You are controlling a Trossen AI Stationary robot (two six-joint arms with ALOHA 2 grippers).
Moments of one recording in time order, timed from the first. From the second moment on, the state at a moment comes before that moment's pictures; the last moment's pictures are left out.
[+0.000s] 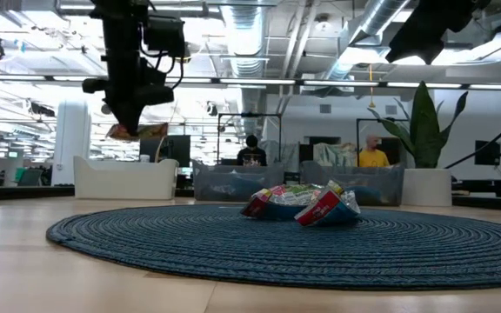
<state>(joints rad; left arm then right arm) 0.44 1.37 1.05 -1.02 -0.44 -0.61 0.21 0.90 0.82 -0.63 0.21 0.36</state>
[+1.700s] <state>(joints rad) 0.32 1.37 1.04 -0.81 -0.28 -0.56 0.21 0.90 0.82 -0.63 0.21 0.33</state>
